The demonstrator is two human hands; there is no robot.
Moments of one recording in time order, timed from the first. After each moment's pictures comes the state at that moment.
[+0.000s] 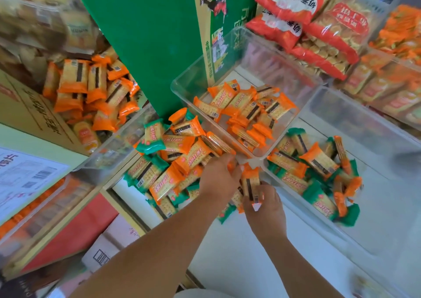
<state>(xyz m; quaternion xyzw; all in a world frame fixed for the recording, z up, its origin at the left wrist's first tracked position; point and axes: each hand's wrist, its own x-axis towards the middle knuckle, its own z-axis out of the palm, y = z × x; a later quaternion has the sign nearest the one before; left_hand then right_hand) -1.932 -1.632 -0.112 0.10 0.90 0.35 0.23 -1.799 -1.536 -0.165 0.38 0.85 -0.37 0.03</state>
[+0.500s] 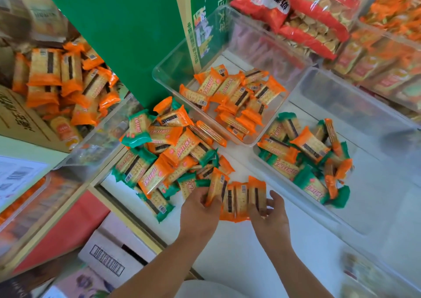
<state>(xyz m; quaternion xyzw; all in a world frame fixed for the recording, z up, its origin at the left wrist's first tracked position) -1.851 -1.682 -0.136 -0.08 0.85 0.42 0.30 -1.753 -1.539 -0.153 0.53 0.68 -0.50 0.06</state>
